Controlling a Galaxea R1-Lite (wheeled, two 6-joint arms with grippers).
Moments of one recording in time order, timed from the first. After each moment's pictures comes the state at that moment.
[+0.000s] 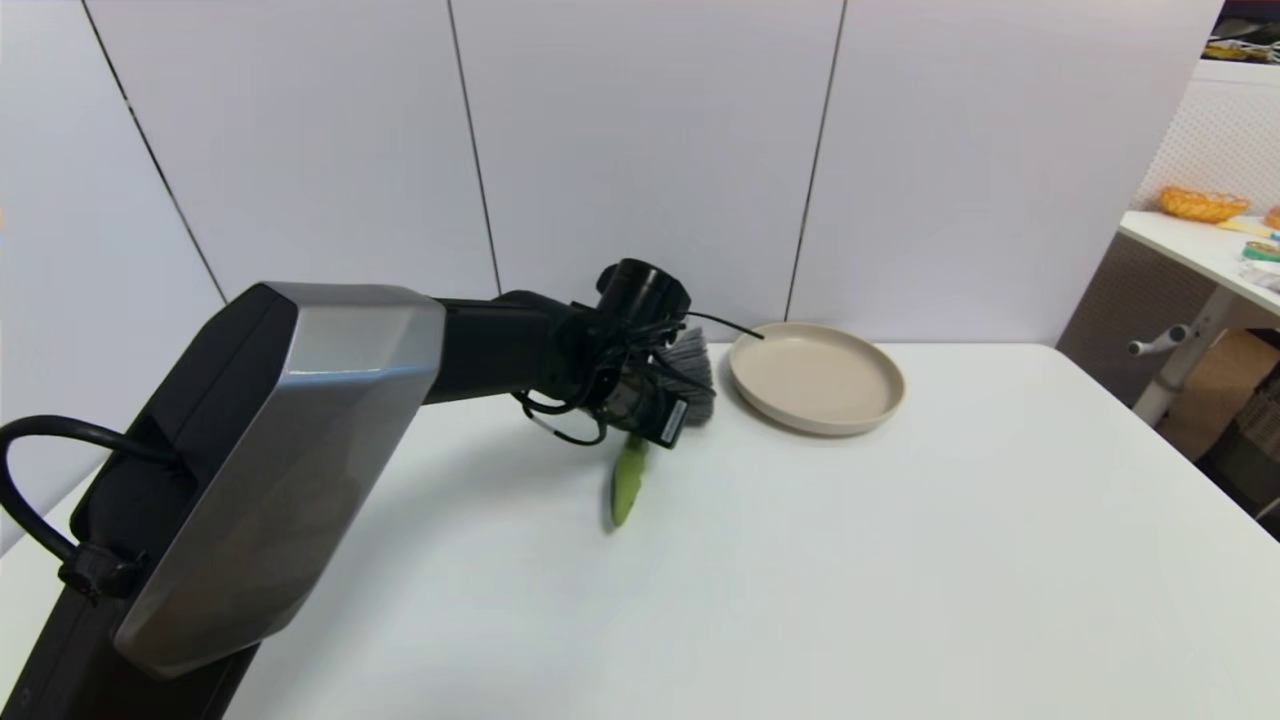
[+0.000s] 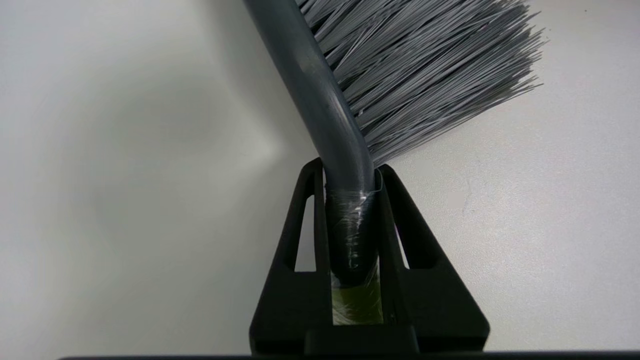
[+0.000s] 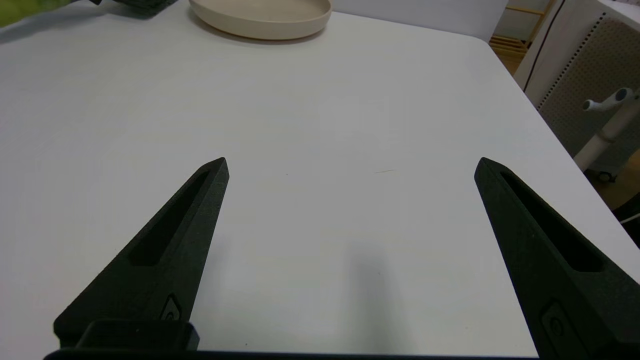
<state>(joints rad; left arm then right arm) -0.66 2.36 -1.97 0.41 0.13 0.00 0.00 0.00 0.00 0.01 0.05 -0.15</state>
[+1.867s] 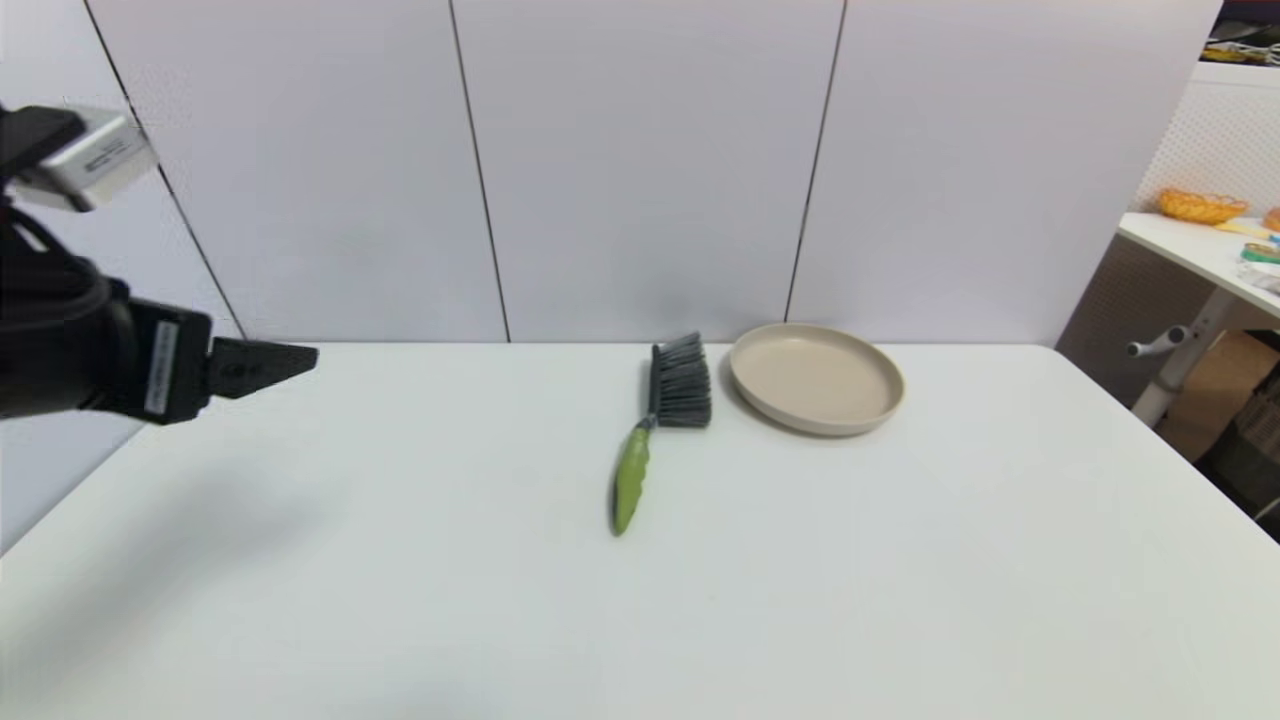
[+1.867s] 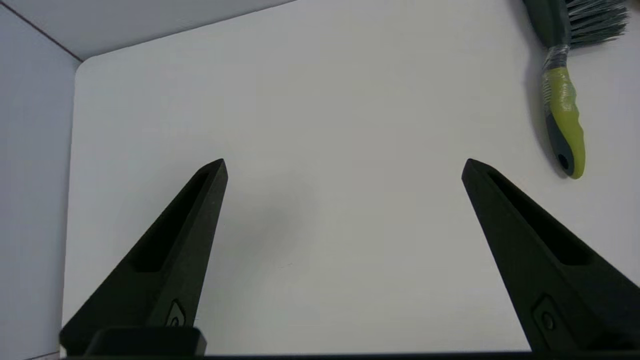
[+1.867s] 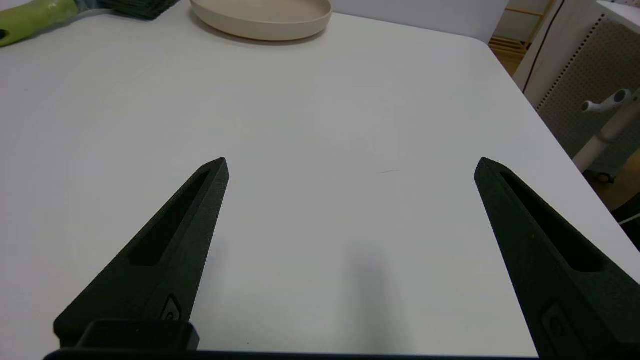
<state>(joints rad) -0.33 1.26 -1.18 0.40 0.19 0.09 0.00 0.00 0.00 0.01 0.05 -0.15</state>
